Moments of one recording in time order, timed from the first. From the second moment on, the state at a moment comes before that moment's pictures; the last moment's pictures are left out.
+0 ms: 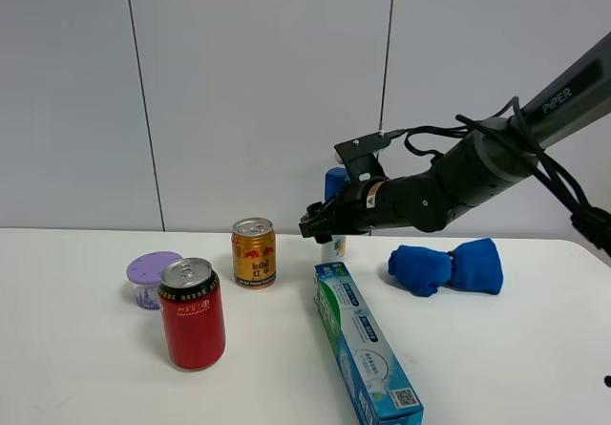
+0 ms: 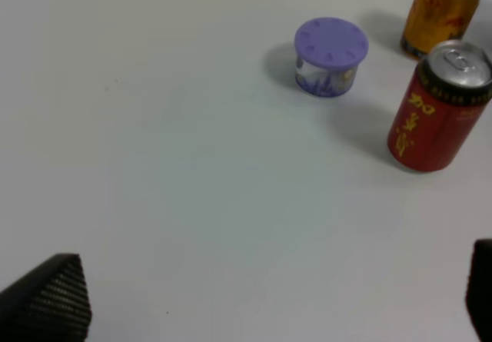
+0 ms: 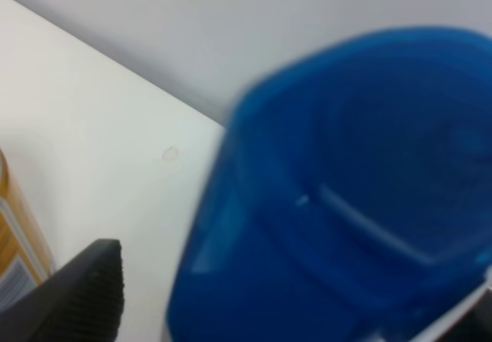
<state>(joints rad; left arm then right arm) 0.08 0.00 -0.51 -0.11 1.05 0.07 0.42 2.25 -1.38 -0.27 -0.37 0.04</state>
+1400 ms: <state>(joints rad) 0.08 0.00 -0.51 -0.11 1.05 0.07 0.42 2.10 -1.38 -0.28 -0.27 0.12</state>
